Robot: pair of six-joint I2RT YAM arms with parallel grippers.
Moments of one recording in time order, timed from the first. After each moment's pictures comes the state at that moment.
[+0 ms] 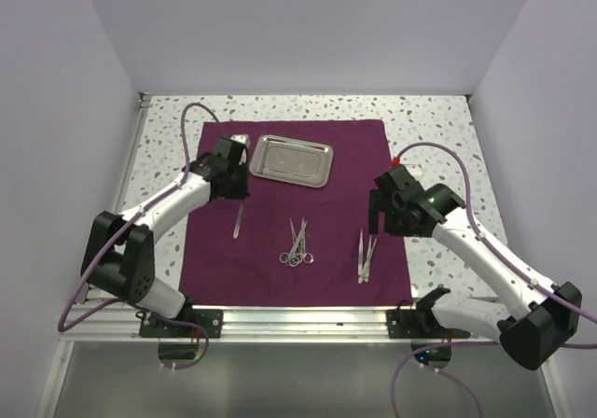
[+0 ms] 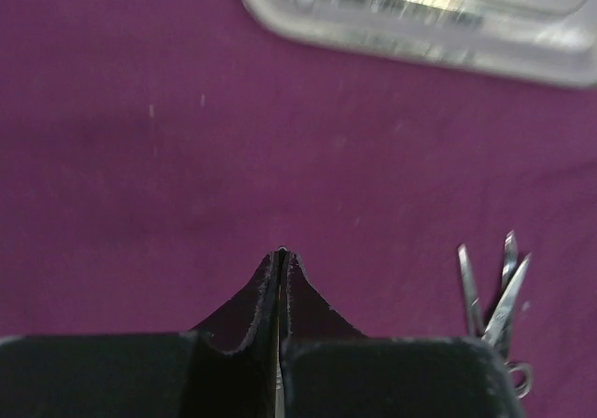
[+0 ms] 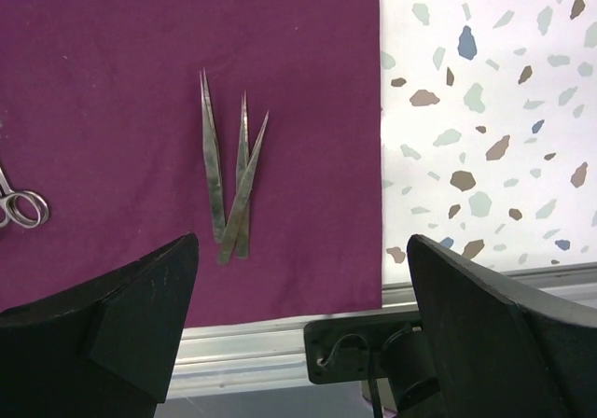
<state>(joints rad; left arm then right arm) -0.38 1.53 1.08 -0.48 -0.07 -0.35 0.58 1.12 1.03 -1.10 0.34 0.61</state>
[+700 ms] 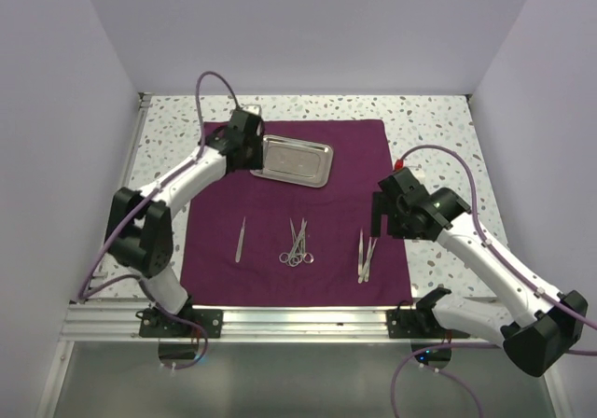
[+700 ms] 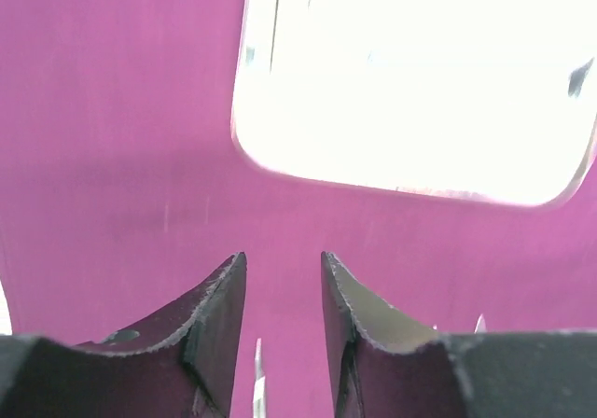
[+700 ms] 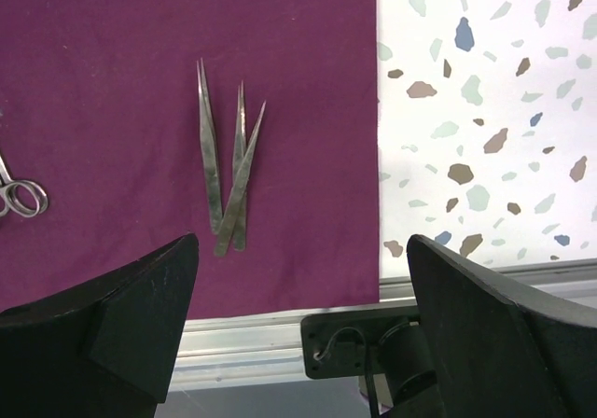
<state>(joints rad) -0.43 1.65 1.26 -0.50 -0.19 -0.35 0.58 1.08 1.01 -1.11 0.33 0.61</state>
